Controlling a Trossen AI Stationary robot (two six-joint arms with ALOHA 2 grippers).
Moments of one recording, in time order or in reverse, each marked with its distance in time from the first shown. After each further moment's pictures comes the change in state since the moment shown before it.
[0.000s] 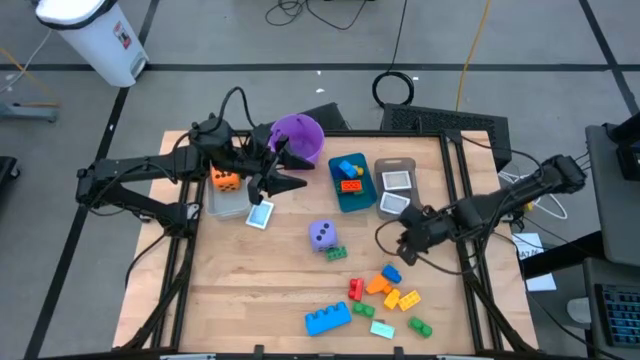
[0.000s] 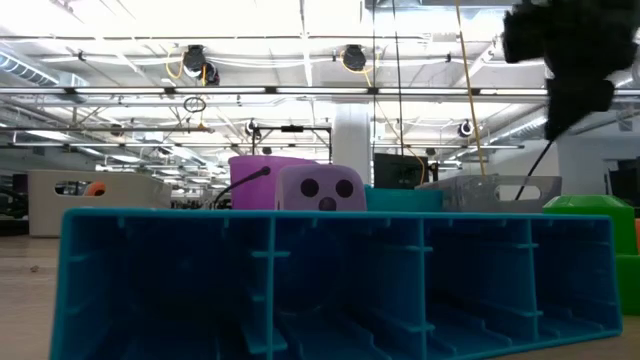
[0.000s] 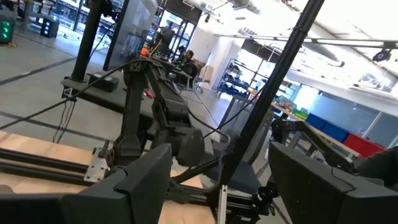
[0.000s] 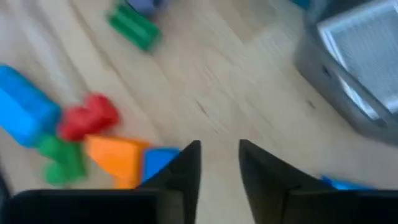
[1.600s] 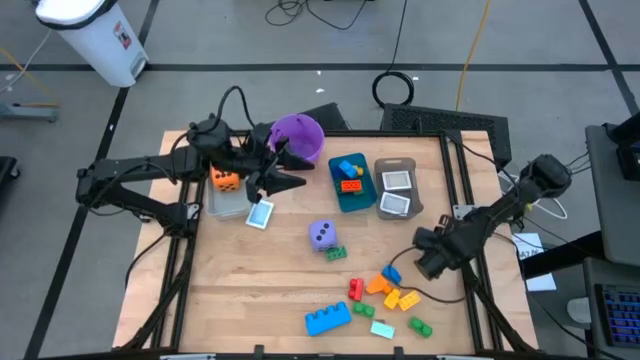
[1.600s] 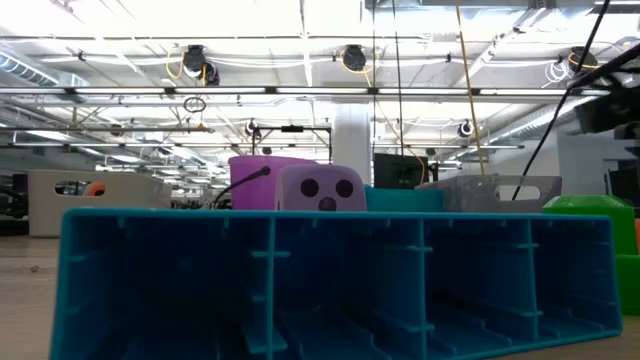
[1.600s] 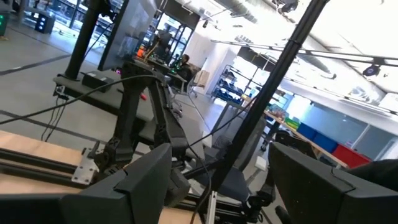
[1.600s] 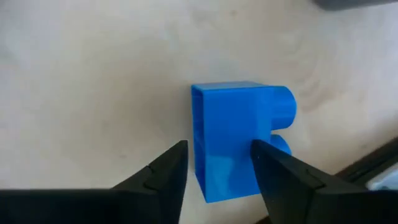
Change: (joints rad) left arm -0.003 0.000 0.000 0.029 0.000 -0.068; right arm 0.242 0.201 -0.145 -0.293 -0.027 0.052
